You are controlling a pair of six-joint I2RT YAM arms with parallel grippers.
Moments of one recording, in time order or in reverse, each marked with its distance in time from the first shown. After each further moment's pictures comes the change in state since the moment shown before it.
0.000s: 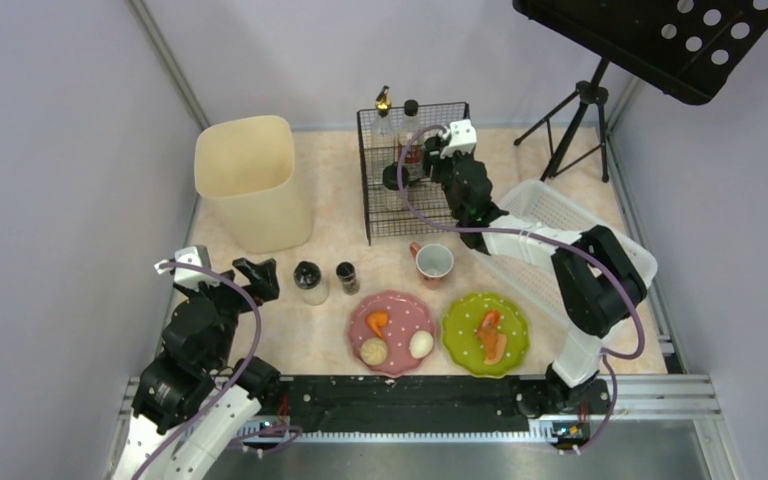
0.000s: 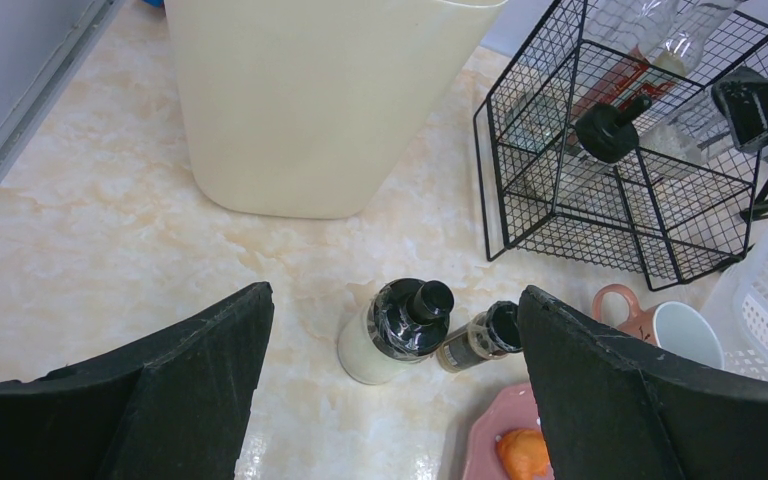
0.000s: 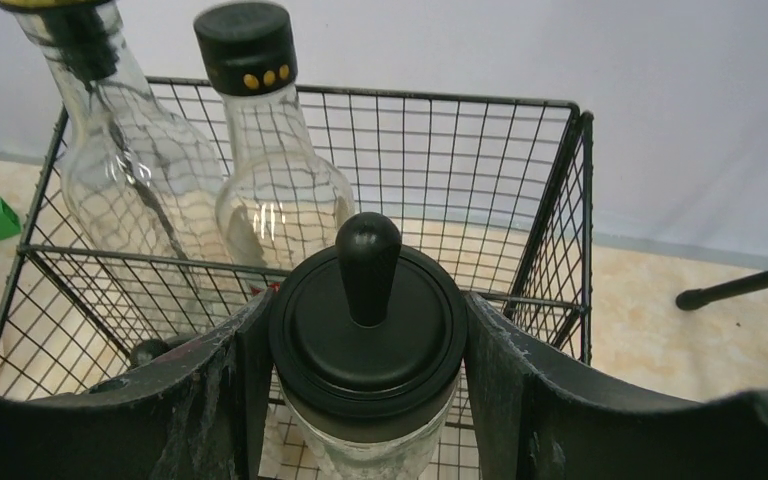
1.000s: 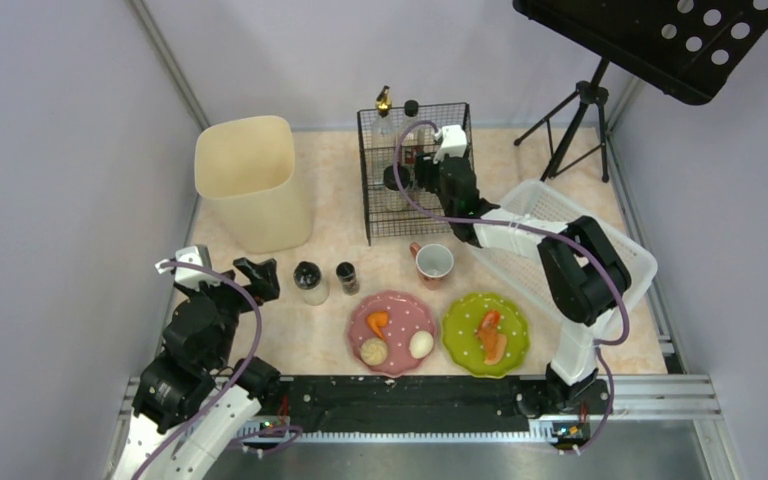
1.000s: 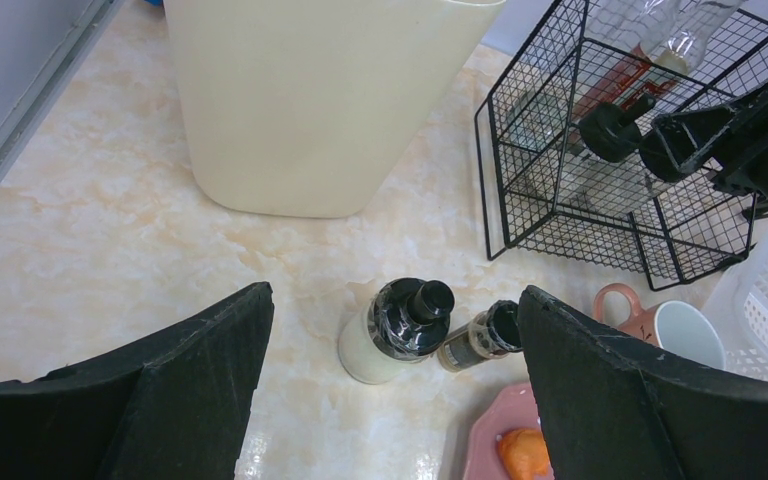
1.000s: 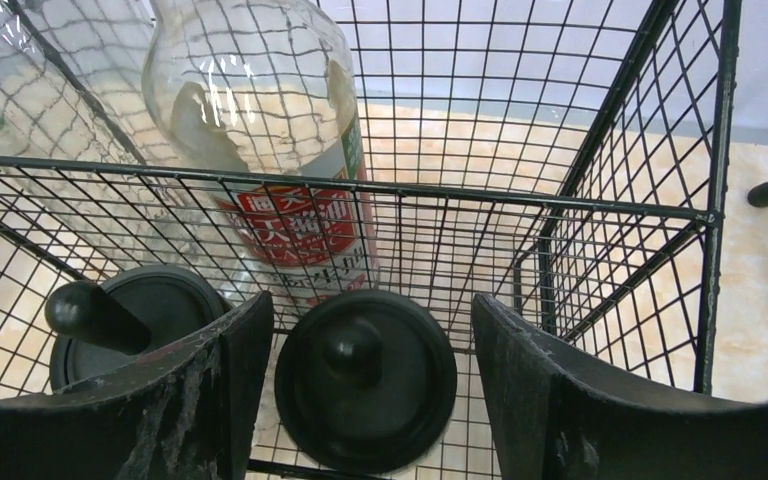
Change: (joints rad) left arm 0.000 0.005 0.000 0.000 0.000 0.000; right arm -0.006 0.100 0.066 -0.211 -0.005 0.138
